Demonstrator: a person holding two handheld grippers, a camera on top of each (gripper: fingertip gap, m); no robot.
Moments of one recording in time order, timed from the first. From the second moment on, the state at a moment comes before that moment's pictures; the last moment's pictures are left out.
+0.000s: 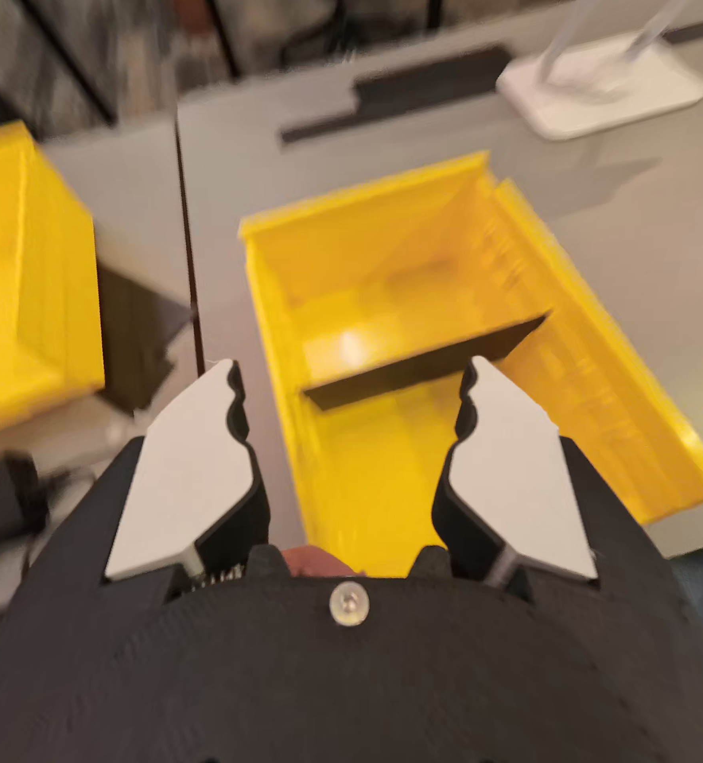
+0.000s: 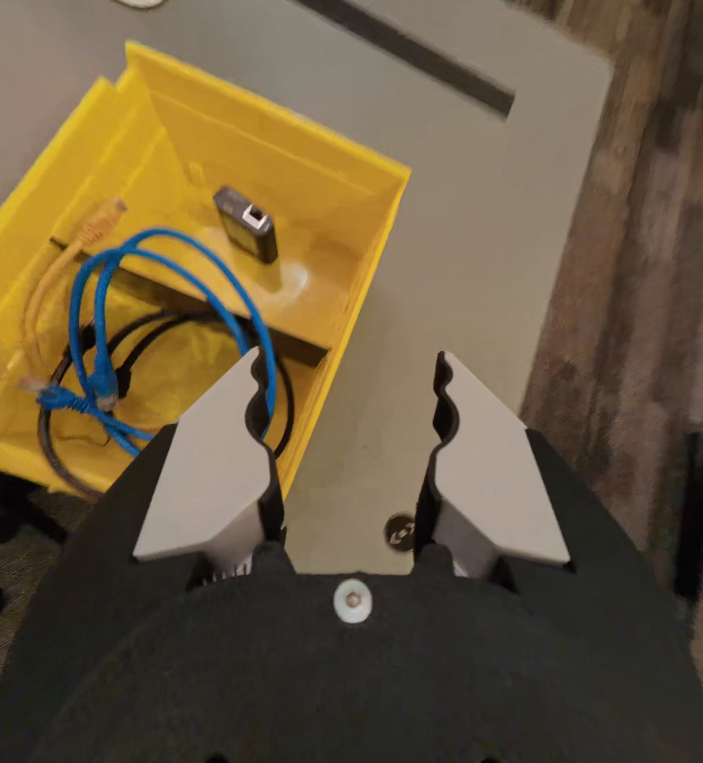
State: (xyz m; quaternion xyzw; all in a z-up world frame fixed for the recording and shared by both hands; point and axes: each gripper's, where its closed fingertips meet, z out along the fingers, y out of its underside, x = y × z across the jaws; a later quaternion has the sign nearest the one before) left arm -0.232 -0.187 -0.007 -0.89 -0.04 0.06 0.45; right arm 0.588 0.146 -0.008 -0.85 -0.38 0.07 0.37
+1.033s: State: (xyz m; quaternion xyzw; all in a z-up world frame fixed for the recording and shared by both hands) left arm -0.251 -0.210 -0.104 -0.93 -0.11 -0.01 0.36; right arm 0.445 0.117 -0.107 -0.87 -0.32 0.23 0.30
